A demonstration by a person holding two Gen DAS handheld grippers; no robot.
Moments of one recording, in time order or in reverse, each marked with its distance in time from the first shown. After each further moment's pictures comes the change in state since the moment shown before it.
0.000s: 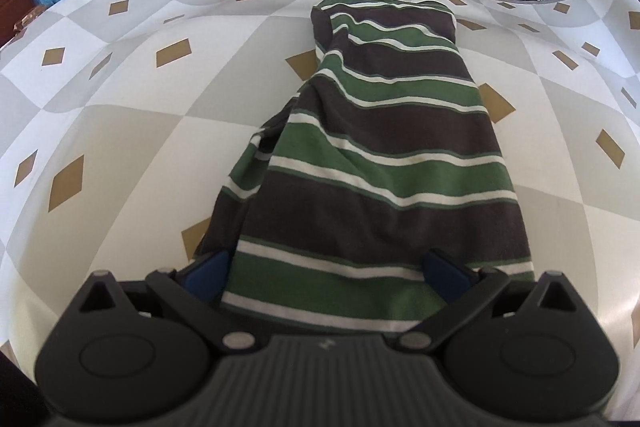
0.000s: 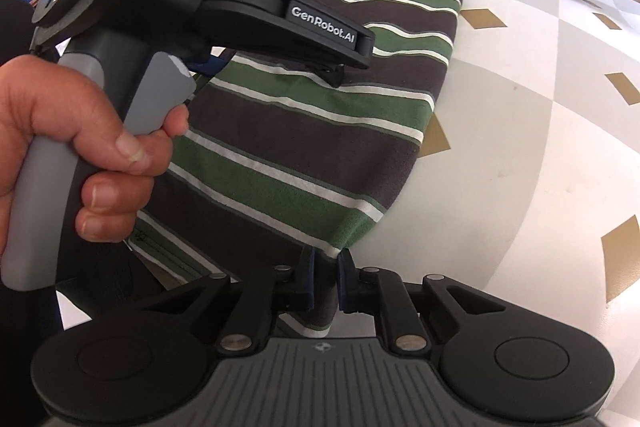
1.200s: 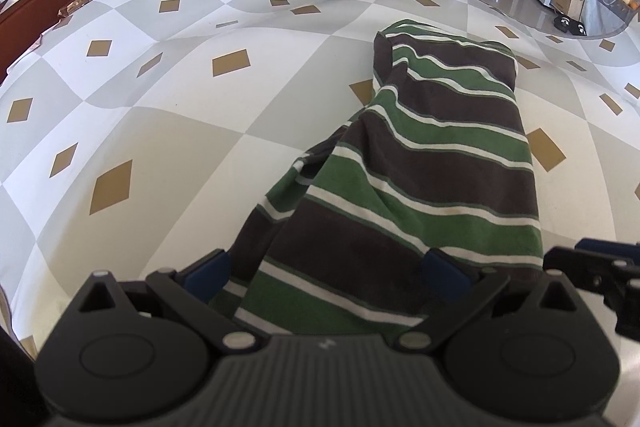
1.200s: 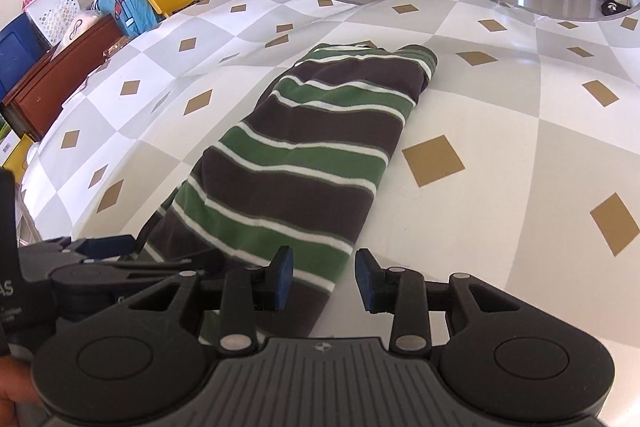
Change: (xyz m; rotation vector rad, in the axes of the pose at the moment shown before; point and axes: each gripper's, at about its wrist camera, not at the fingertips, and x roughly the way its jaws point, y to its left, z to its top) left arm 0.000 0.022 0.015 -0.096 -0.033 0.087; right arm 0.004 -0.086 0.128 0.109 -0.152 0.002
